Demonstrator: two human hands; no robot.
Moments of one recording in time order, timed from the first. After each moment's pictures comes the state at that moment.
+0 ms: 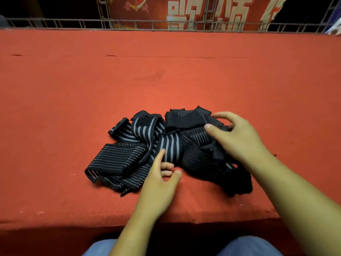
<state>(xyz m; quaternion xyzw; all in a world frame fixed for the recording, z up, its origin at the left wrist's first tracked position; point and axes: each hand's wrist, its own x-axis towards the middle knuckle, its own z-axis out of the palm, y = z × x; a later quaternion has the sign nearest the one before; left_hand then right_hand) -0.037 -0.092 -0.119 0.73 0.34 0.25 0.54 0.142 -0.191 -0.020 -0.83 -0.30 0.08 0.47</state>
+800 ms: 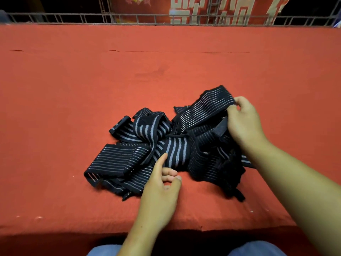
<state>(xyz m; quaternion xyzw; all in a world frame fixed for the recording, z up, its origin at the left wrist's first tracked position) -0.038 -0.087 -0.133 0.72 0.37 0.26 0.52 0.195 -0.139 -0.039 -0.79 -0.26 0.01 0.56</state>
